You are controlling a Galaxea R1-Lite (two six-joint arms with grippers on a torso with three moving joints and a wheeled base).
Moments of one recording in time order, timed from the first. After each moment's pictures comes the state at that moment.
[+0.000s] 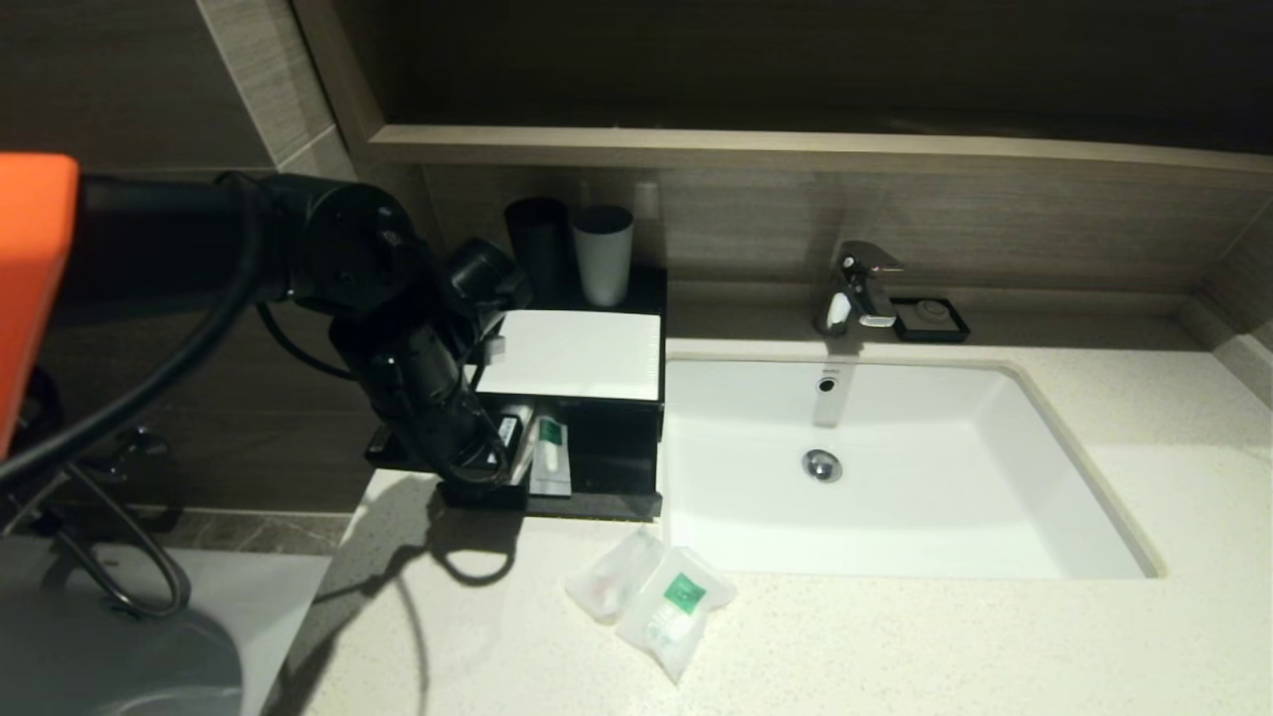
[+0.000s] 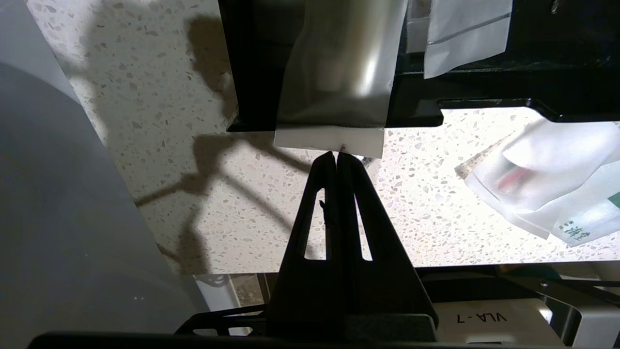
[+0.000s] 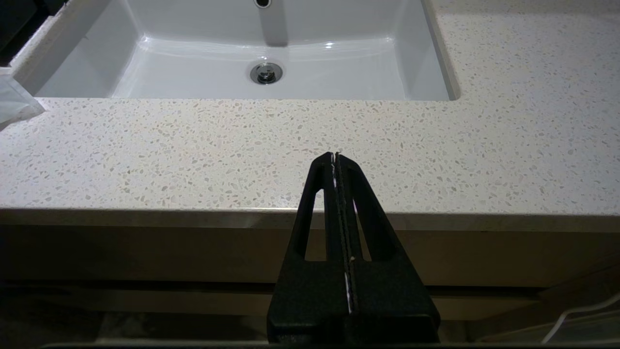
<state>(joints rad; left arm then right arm) -0.47 2.02 -1.84 1.06 0.08 -0.31 0.00 0.00 0.00 0.01 -0.01 0.00</state>
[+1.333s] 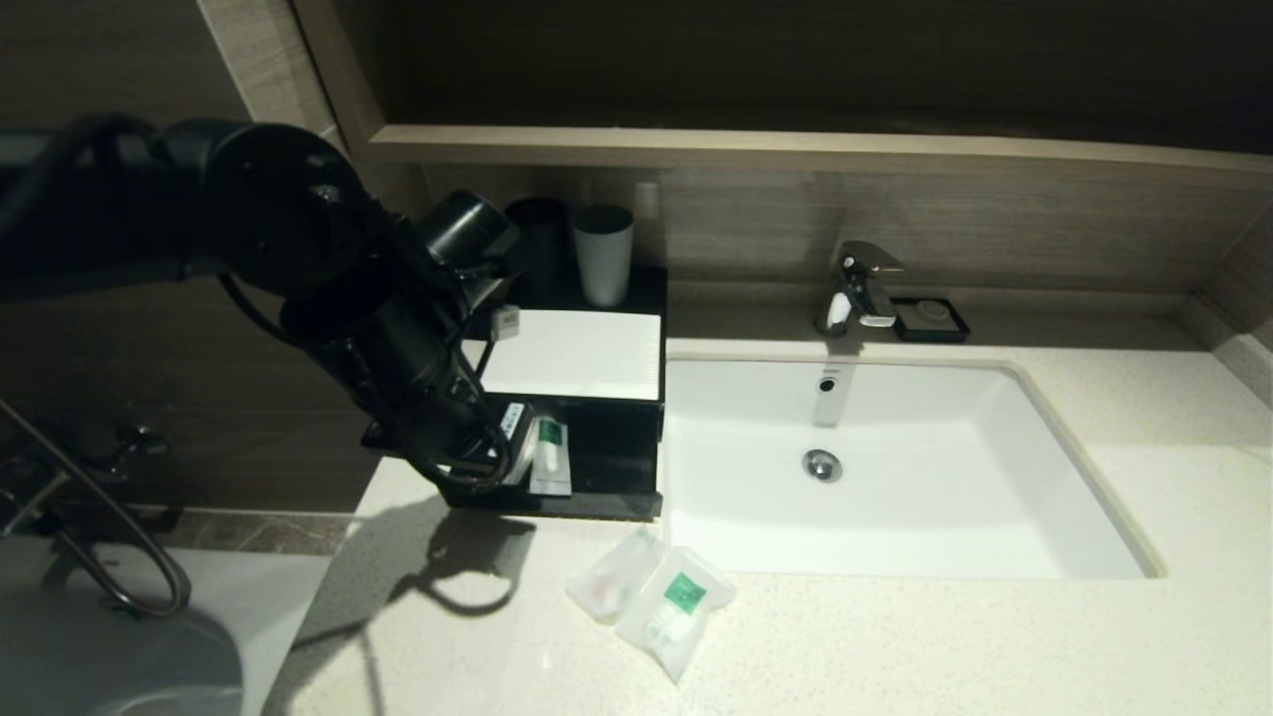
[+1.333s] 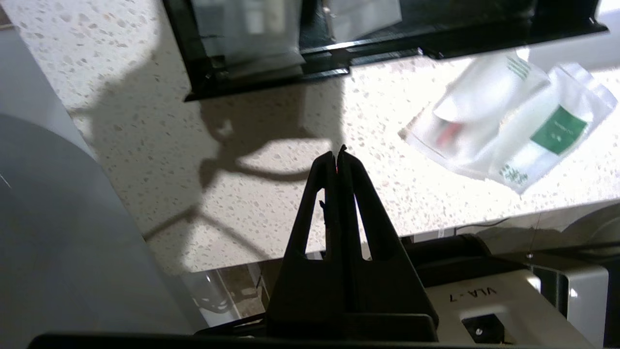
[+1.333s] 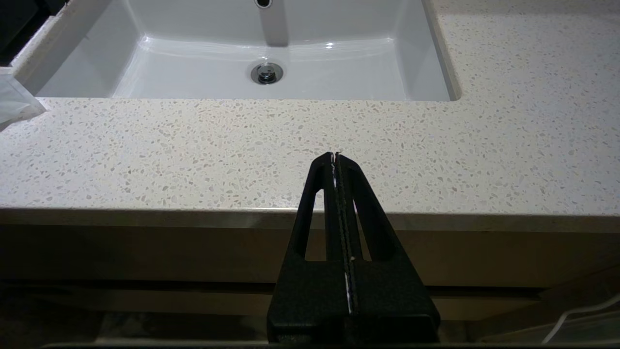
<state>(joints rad) -0.54 1.89 -1.78 1.02 0.05 -0.26 0.00 0.00 0.00 0.01 -0.01 0.00</state>
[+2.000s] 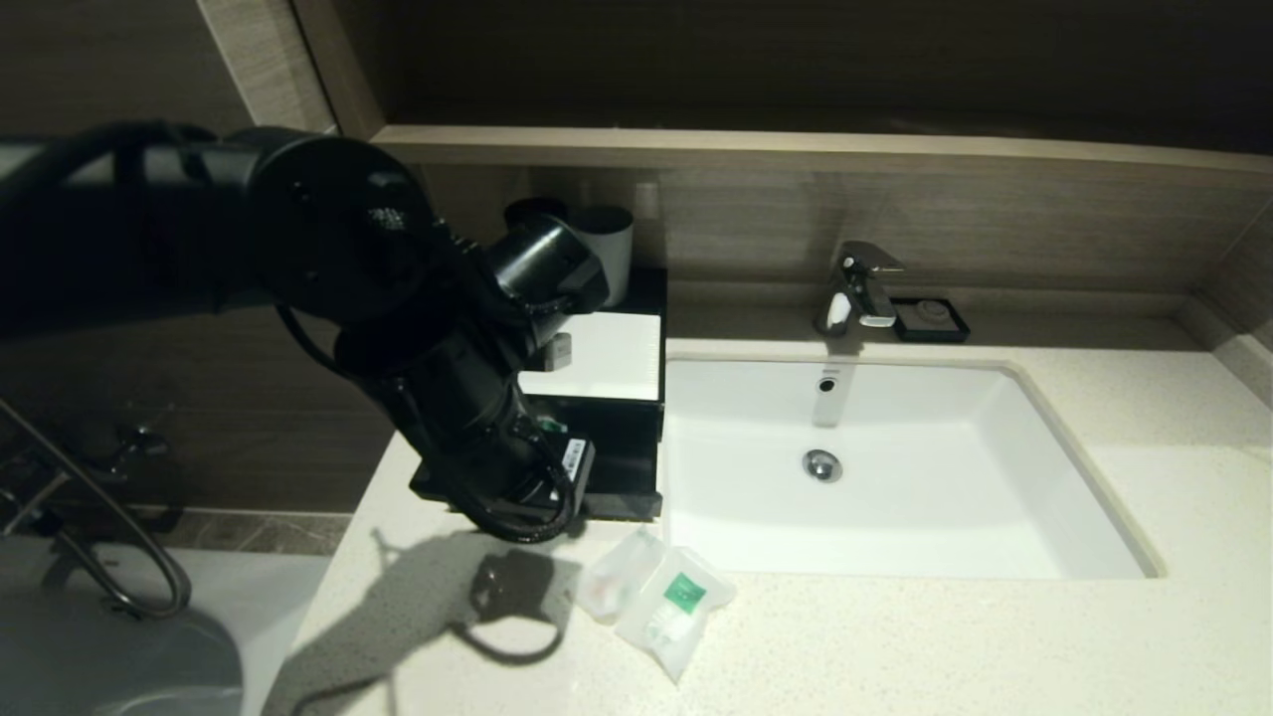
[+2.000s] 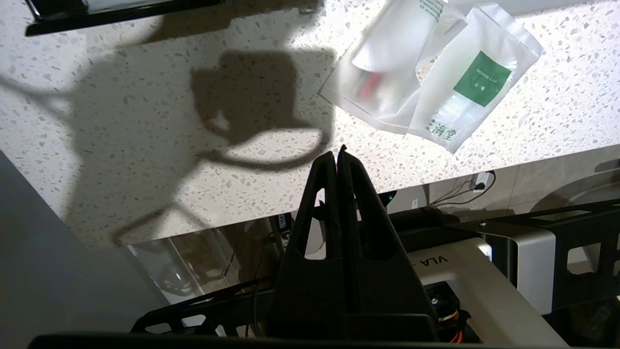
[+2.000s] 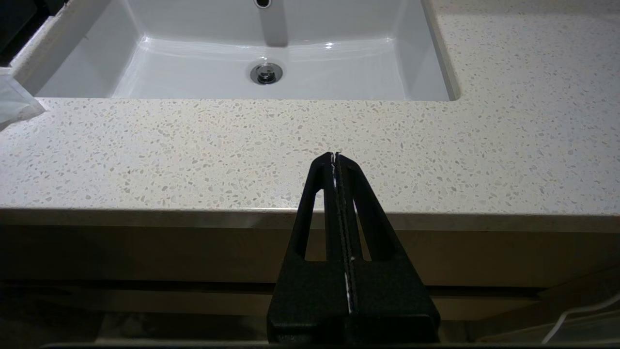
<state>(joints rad) -0.70 1.90 -1.78 1.04 0.05 -0.42 0.00 0.00 0.00 0.01 -0.01 0.00</state>
